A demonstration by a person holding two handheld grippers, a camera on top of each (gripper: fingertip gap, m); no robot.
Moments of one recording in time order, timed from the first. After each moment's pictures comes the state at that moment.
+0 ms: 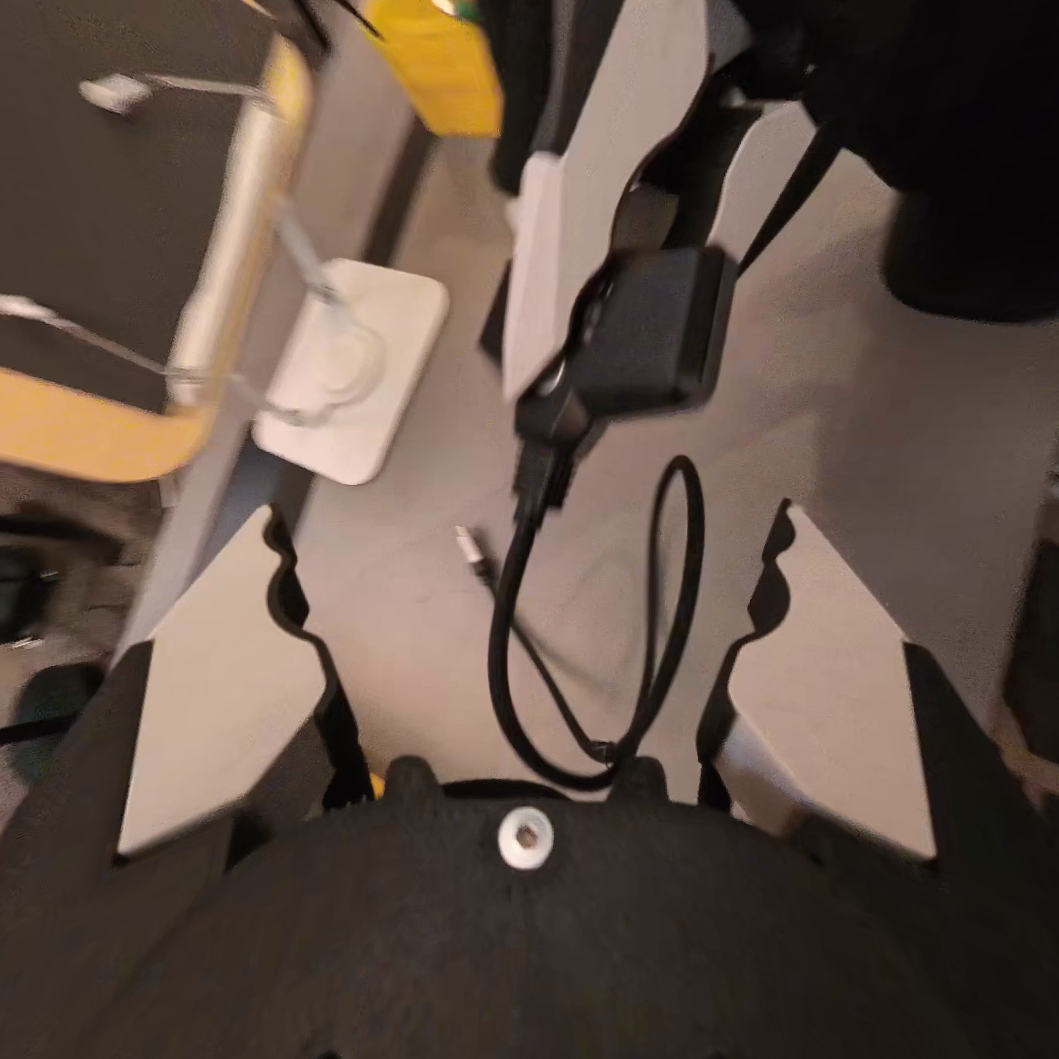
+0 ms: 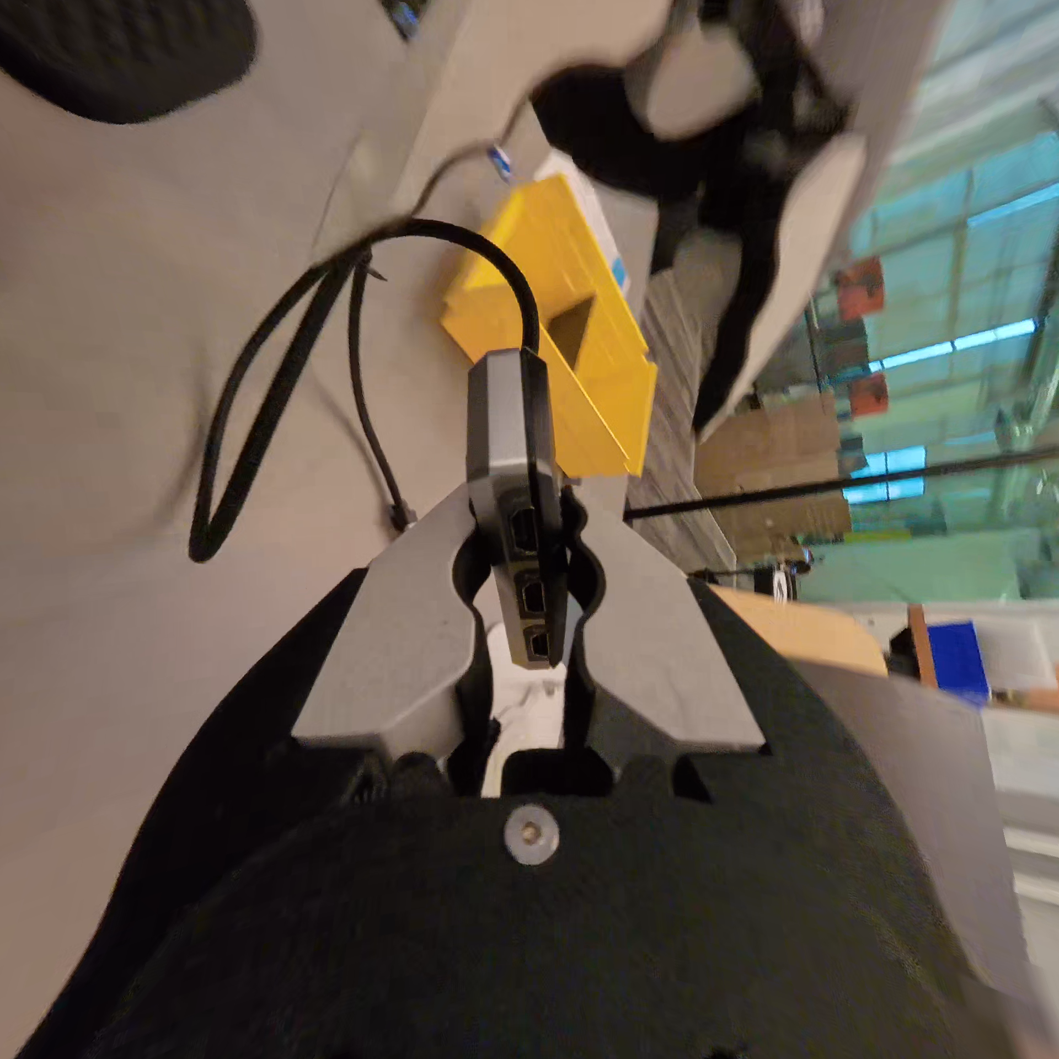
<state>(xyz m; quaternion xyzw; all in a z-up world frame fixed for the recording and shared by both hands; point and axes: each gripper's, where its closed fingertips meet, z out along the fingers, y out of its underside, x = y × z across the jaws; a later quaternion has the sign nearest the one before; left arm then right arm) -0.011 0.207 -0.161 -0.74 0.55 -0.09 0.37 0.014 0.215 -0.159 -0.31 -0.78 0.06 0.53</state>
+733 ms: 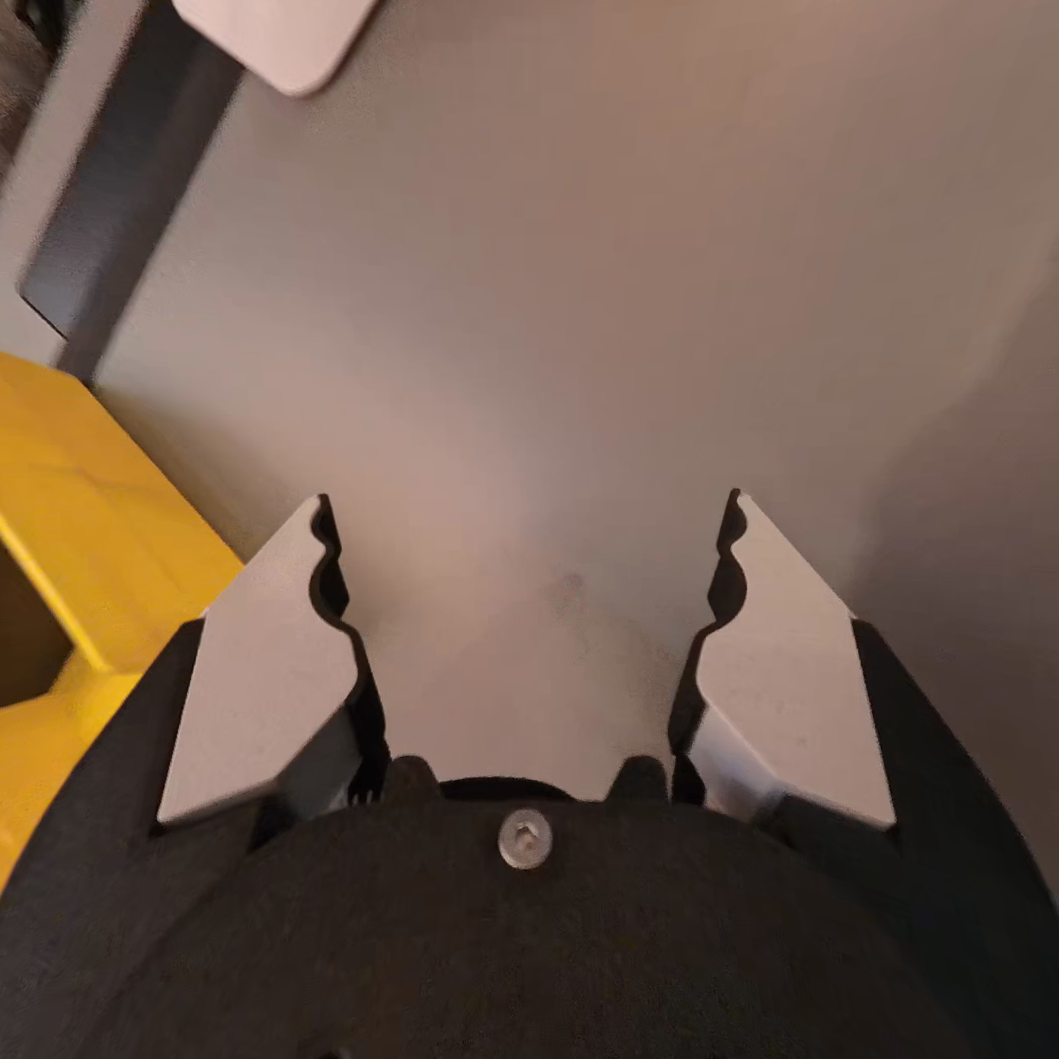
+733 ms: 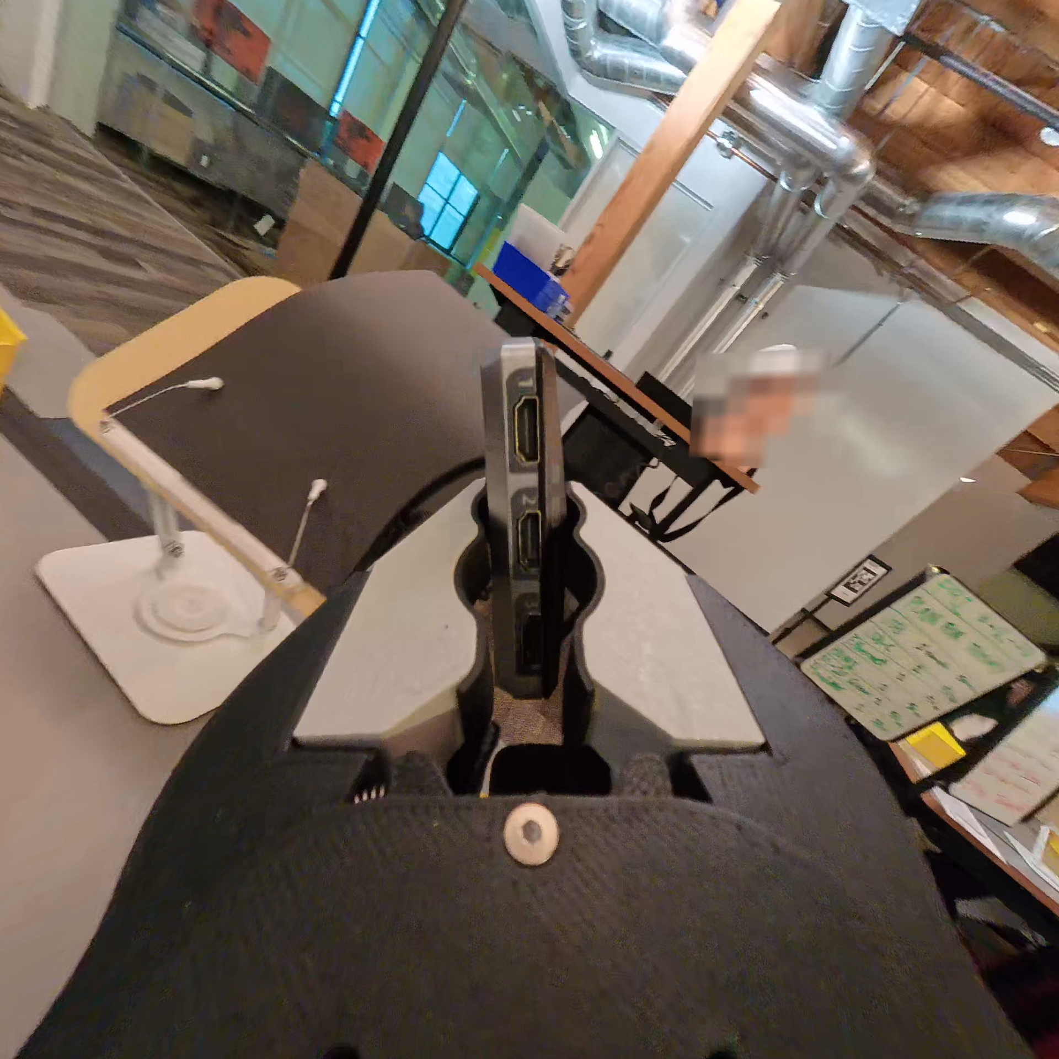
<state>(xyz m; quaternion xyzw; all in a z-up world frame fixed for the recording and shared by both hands) -0.117 0.179 -0.328 -0.84 0.43 0.00 0.32 0.318 0.395 0.027 -0.57 -0.37 -0.03 0.73</state>
